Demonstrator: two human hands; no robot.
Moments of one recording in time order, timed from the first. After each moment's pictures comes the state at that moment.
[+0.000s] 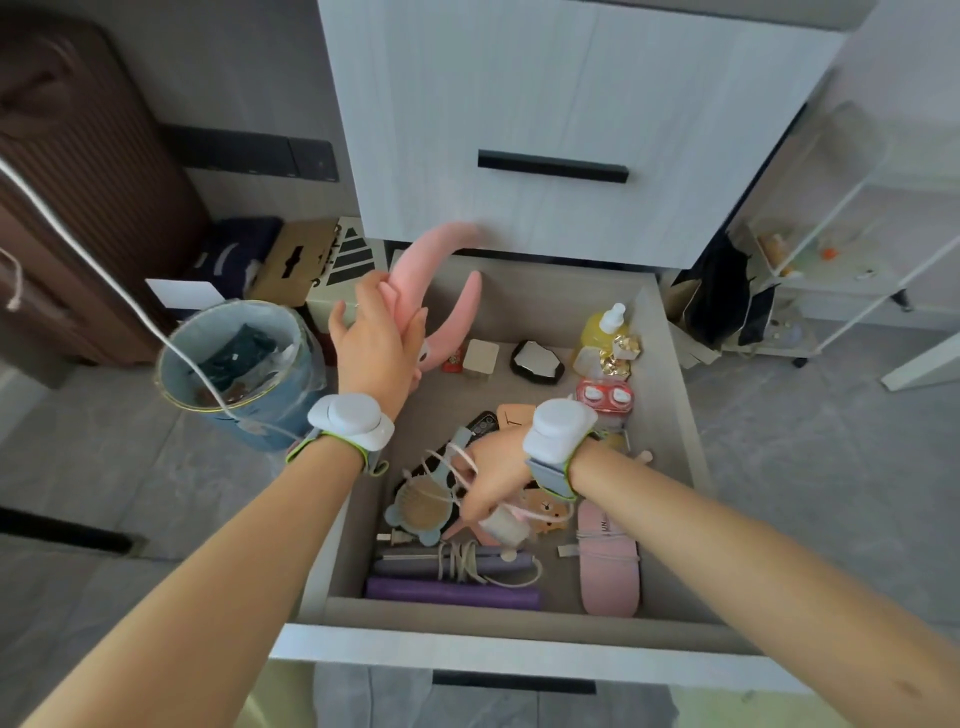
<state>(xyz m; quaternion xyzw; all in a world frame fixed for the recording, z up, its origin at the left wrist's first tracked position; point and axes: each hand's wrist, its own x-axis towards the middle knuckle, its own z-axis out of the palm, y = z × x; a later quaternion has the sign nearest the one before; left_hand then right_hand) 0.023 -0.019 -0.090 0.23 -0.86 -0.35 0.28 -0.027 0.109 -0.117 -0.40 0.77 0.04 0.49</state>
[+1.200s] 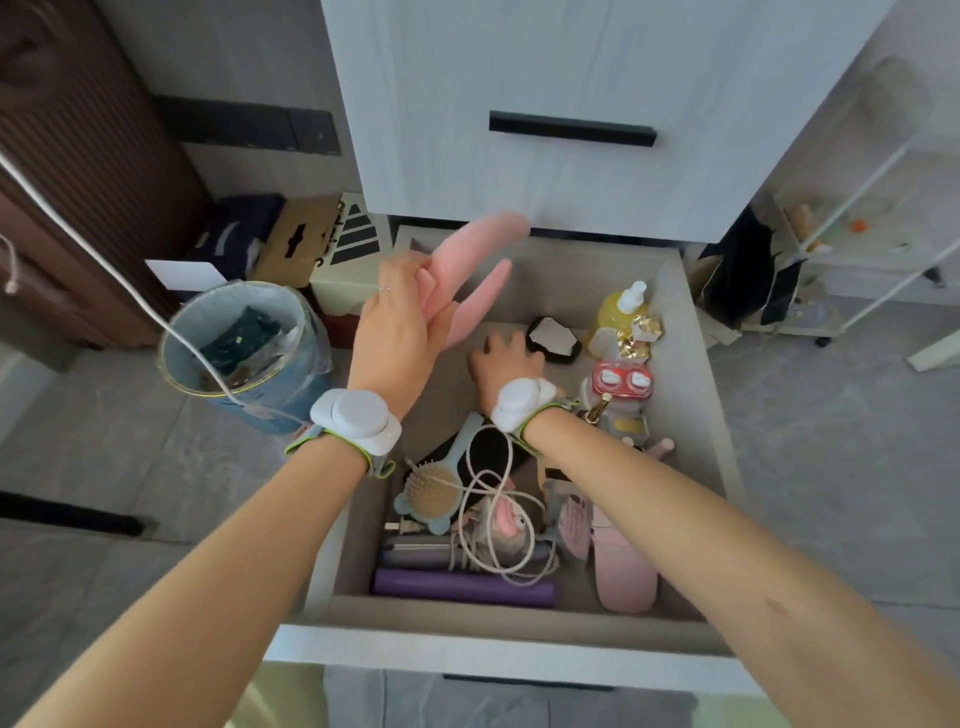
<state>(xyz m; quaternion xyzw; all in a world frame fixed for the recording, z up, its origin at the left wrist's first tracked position) 0.011 -0.033 -0.116 0.10 -0.91 -0.30 0.28 -0.072 0.070 -0.176 -0.29 0.95 0.03 0.11</state>
